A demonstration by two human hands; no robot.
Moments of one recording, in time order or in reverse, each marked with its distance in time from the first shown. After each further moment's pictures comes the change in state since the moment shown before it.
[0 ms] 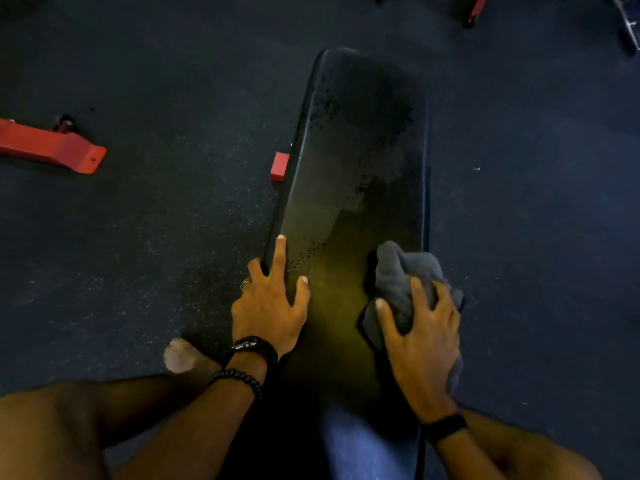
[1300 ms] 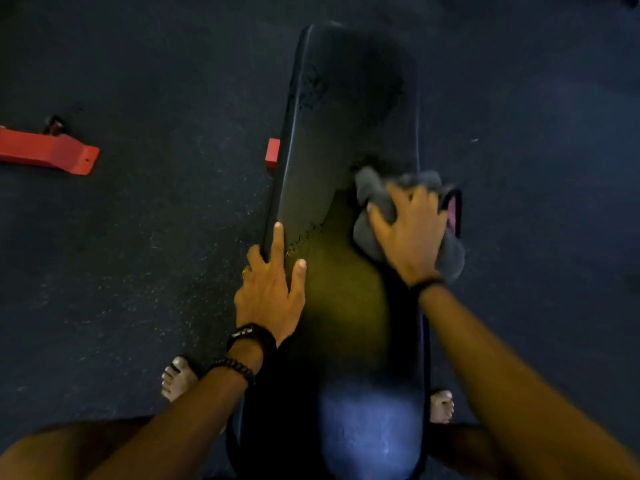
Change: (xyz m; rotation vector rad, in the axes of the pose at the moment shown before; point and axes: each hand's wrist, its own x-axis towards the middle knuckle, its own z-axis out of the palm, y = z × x) left_hand -0.010 -0.004 -0.003 -0.022 -0.069 -0.007; right_hand 0.102 -0.039 -0.002 -0.051 0.178 -0.299
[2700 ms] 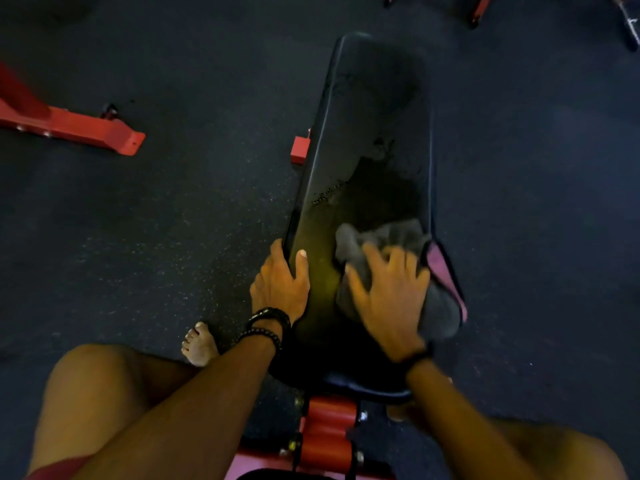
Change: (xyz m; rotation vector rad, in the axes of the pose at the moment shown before) left_hand -0.091 -0.032 -0.005 -0.224 0.030 -0.224; right_hand -0.191 -0.060 -0.034 -0.142 -0.124 -0.038
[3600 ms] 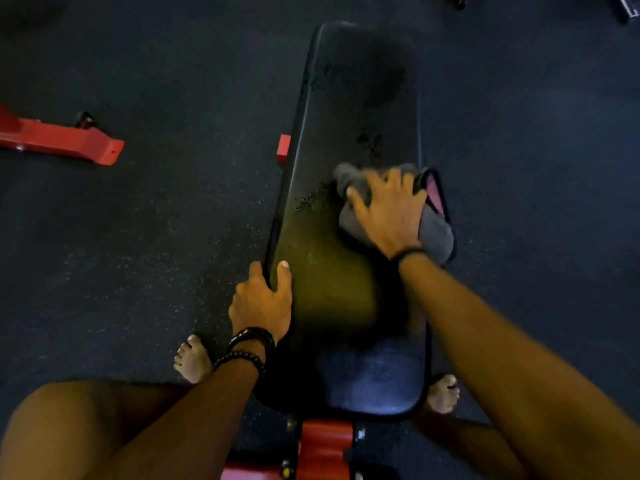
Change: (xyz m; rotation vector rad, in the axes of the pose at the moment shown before) left_hand 0.008 0.002 0.004 0.030 0.007 -0.140; right_hand 0.152 0.031 0.026 -0.047 0.051 -0.031
